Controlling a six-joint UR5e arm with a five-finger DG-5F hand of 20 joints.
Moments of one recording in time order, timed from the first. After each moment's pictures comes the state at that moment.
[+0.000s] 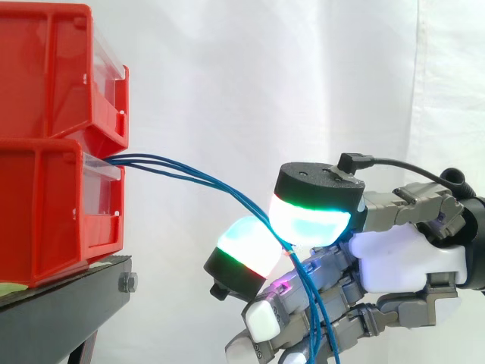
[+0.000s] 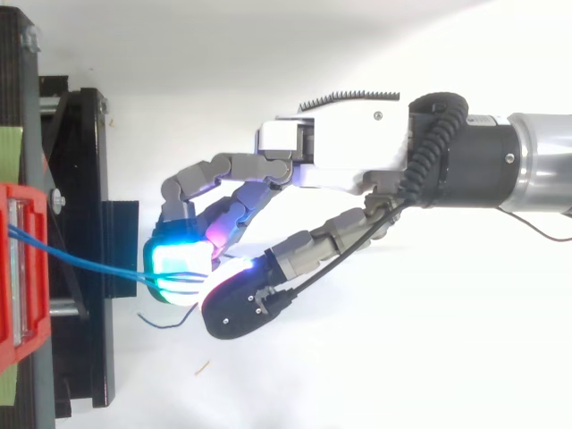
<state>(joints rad) 0.09 -2.29 -1.26 -2.77 -1.50 -0.04</state>
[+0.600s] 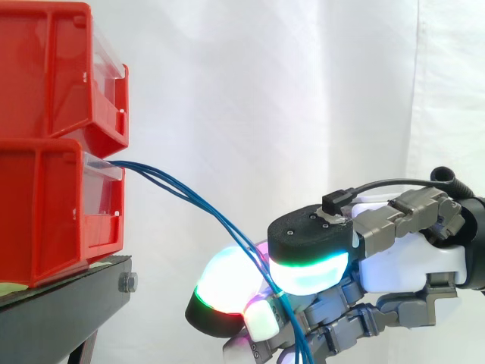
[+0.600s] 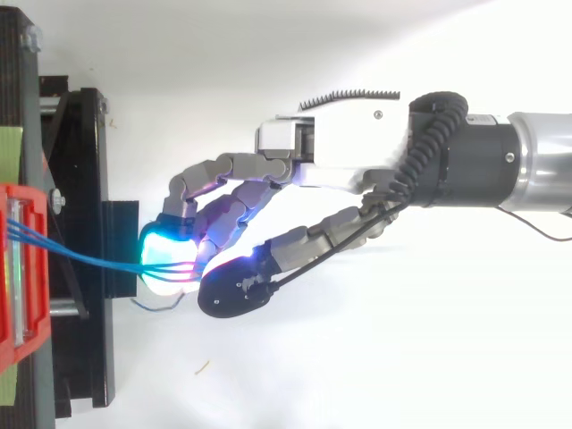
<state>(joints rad) 0.09 -2.29 -1.26 -2.77 -1.50 -0.04</state>
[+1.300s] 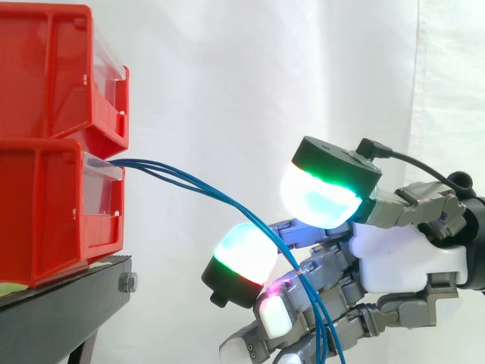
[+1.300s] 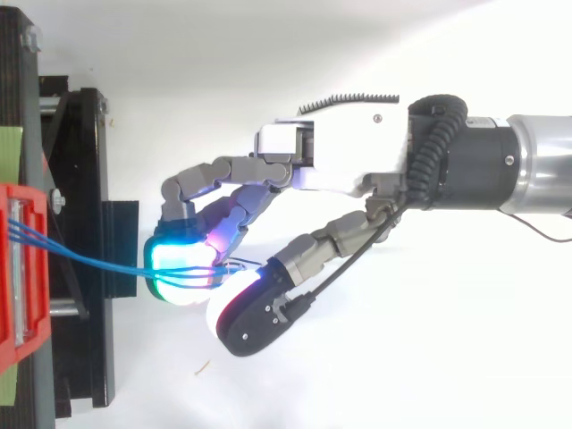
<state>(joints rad) 0.09 -2.29 -1.26 -2.76 -1.50 -0.05</state>
